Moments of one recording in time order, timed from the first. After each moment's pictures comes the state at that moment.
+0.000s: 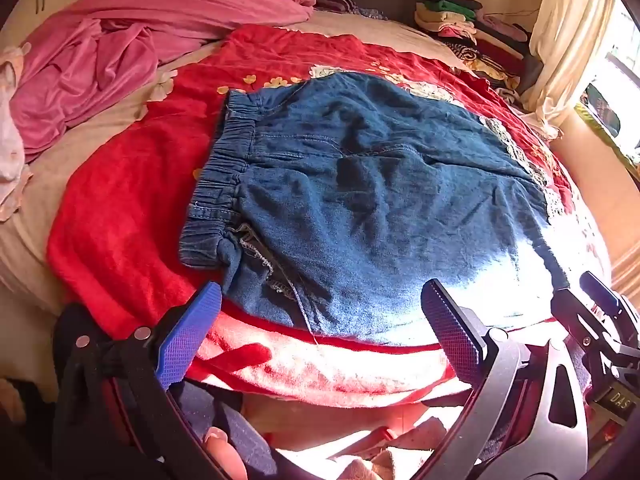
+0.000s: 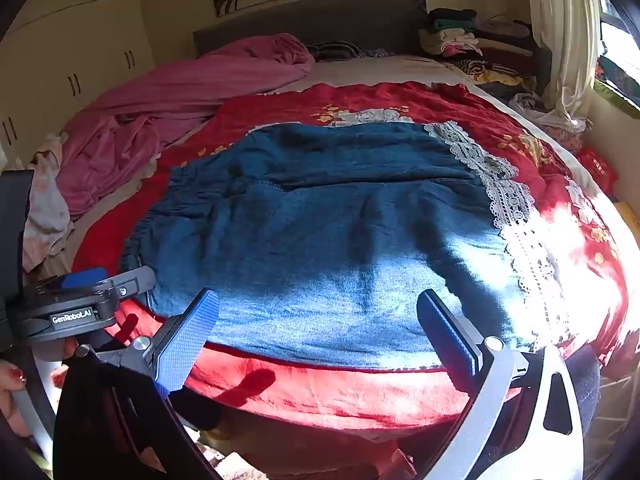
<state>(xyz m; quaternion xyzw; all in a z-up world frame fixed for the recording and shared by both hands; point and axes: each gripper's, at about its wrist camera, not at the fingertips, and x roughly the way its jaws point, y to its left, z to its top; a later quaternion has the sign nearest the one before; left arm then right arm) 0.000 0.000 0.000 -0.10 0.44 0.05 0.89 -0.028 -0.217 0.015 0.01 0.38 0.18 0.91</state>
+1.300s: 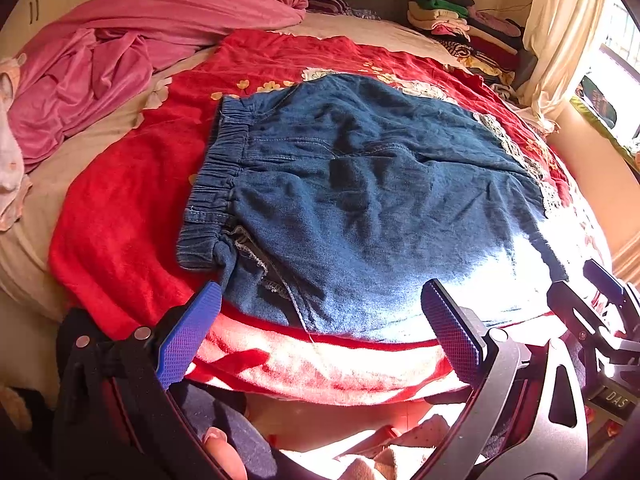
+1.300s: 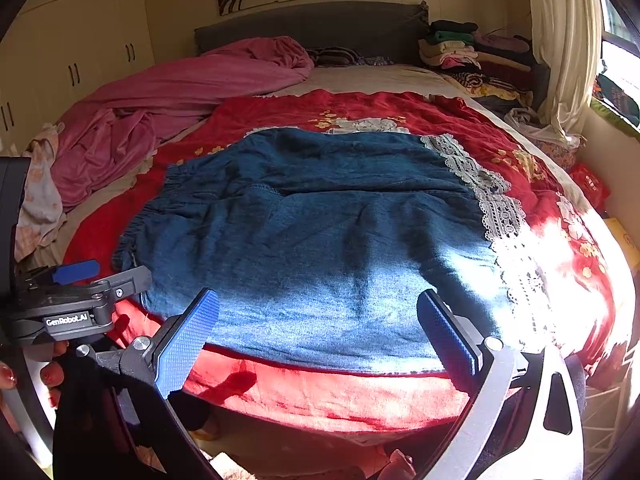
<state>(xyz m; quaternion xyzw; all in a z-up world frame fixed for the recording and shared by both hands) -0.002 -0.006 0.004 -0.09 0.44 0.05 0.89 -0.033 -0.211 0.022 -0.01 0.36 0.17 0.91</state>
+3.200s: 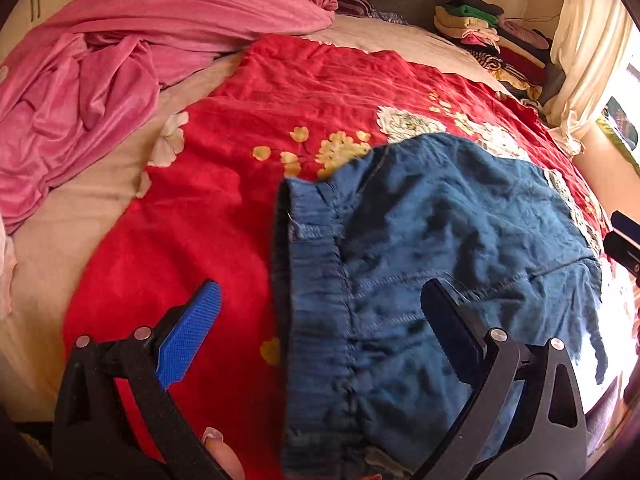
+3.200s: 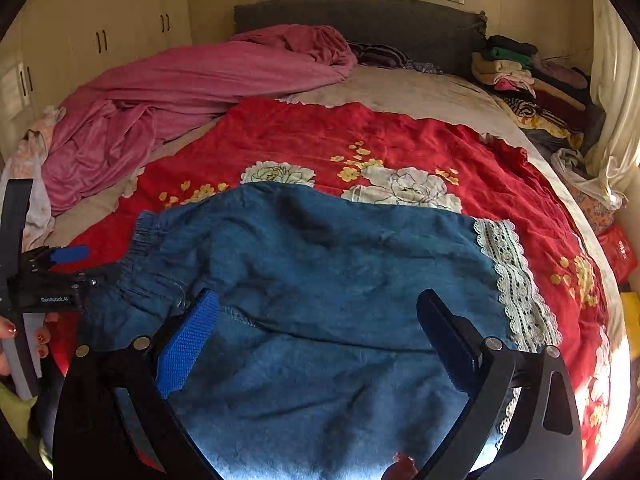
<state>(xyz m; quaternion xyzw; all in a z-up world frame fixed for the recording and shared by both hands) 0.129 0.107 0.001 -0.08 0.44 0.07 0.89 0.163 -0.152 0.052 -0.09 0.38 0.26 0.88</state>
